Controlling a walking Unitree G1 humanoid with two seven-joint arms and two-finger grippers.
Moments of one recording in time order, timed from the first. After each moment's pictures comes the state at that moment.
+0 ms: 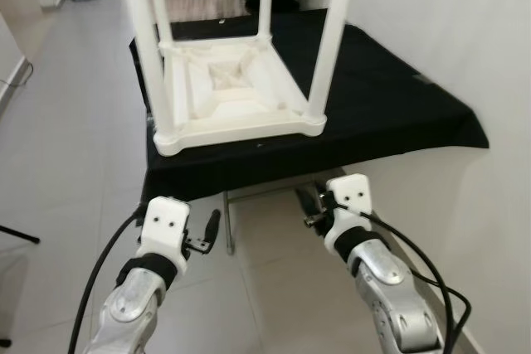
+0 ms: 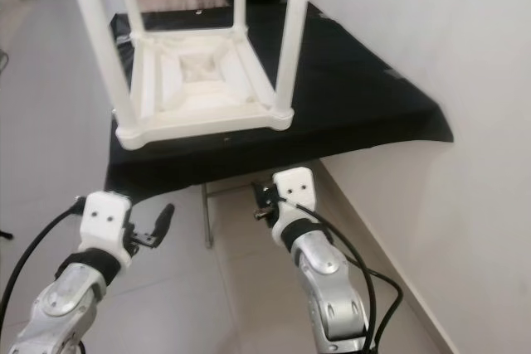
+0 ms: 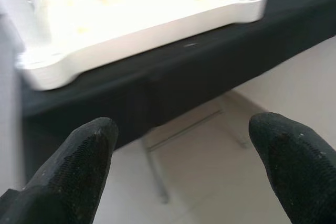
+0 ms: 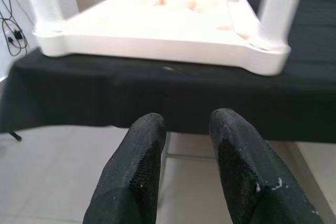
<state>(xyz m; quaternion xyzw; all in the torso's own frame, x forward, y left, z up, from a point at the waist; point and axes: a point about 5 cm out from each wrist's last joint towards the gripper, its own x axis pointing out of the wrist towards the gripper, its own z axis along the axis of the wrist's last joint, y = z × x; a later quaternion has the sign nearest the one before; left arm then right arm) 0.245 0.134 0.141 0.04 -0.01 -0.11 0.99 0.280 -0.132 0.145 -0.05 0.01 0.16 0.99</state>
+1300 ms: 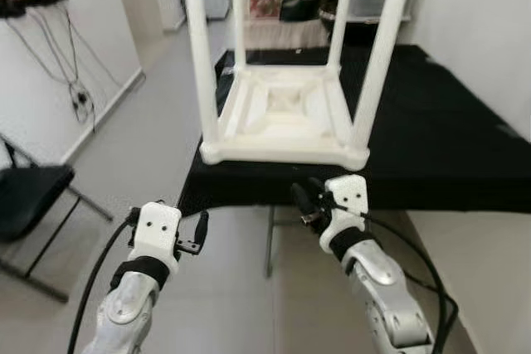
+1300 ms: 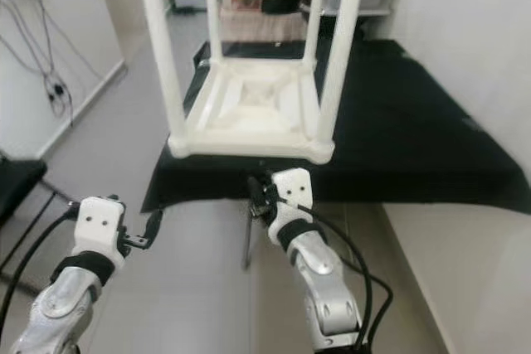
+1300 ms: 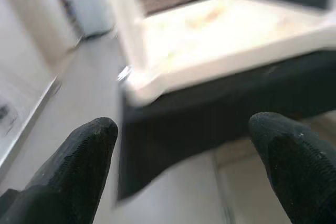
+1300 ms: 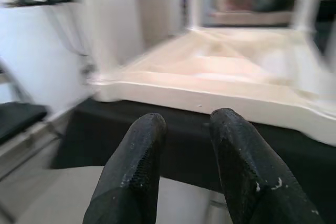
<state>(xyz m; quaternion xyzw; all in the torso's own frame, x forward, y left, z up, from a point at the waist) 0.253 0.149 0.137 0.07 -0.04 -0.08 0.99 0.291 -0.136 0.133 -0.01 0.00 0.14 0.99</state>
